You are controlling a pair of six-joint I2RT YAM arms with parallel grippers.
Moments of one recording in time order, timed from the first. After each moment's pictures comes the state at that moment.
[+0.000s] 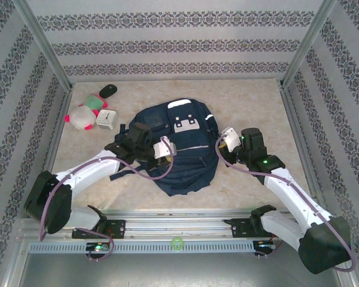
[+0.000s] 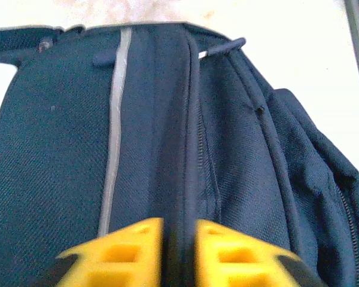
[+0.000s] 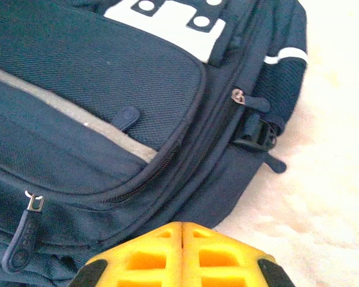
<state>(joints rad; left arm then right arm) -0.54 1.36 0.83 -0.28 0.55 0.65 0.31 0.98 0.64 -0.36 -0.27 -0.26</state>
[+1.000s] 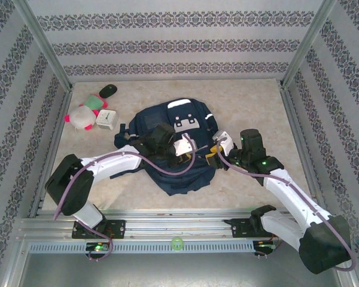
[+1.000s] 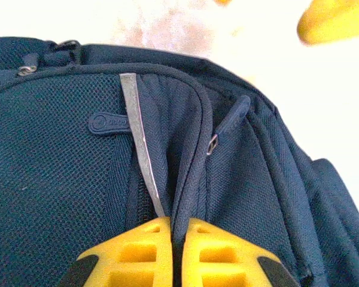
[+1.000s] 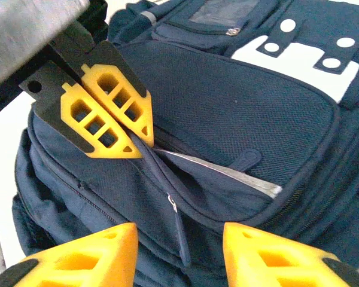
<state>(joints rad) -0.72 1.58 0.98 -0.14 0.37 0.41 0.32 0.99 0.61 -0.30 -0.61 -0.23</state>
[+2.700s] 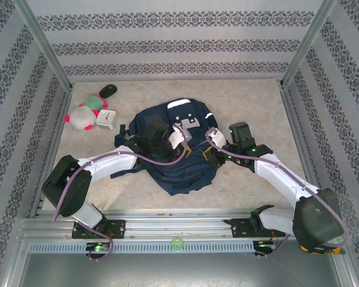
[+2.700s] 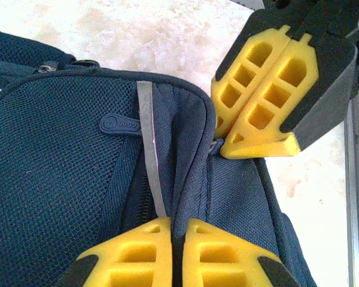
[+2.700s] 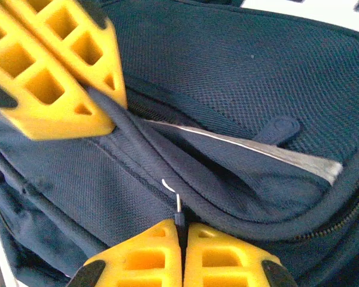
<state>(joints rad) -0.65 1.56 0.93 0.03 0.50 0.10 0.35 1.20 0.73 -0.39 -0.57 -0.22</state>
